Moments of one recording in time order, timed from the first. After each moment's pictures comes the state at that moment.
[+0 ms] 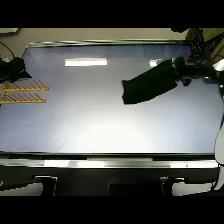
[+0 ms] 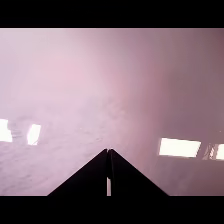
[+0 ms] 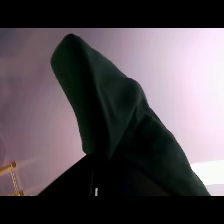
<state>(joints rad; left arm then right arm) 0.15 -1.45 1.93 1.25 -1.59 -1.71 -0.27 -1.61 1.67 -0.81 1.08 1.75</state>
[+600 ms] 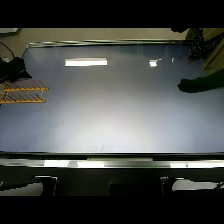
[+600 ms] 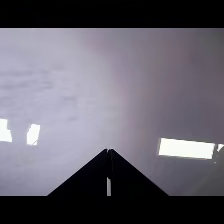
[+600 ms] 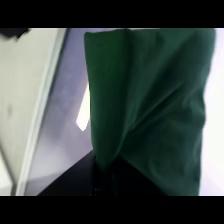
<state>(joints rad) 0.15 -1.45 1.93 1.25 -1.59 -1.71 -0.69 -1.61 1.79 -0.97 1.01 2.04</state>
